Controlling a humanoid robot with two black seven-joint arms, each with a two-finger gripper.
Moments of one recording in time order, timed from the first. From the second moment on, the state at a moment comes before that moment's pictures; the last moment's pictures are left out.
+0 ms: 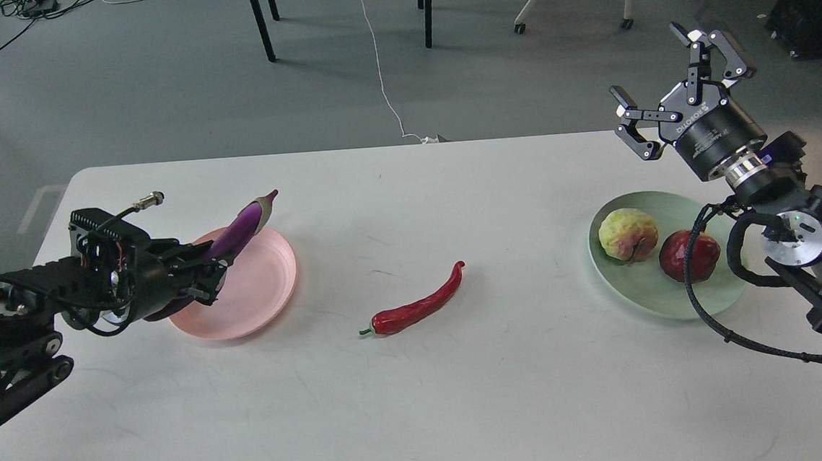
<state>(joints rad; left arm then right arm) -0.63 0.75 -0.38 -1.16 1.94 -0.07 -0.18 0.69 -0.51 0.66 0.87 0.01 0.49 0.40</state>
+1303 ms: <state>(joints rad) -0.77 0.33 -0.21 -1.20 2.18 -0.08 -0.17 0.55 -0.59 0.76 0.89 0.01 0.49 0.40</state>
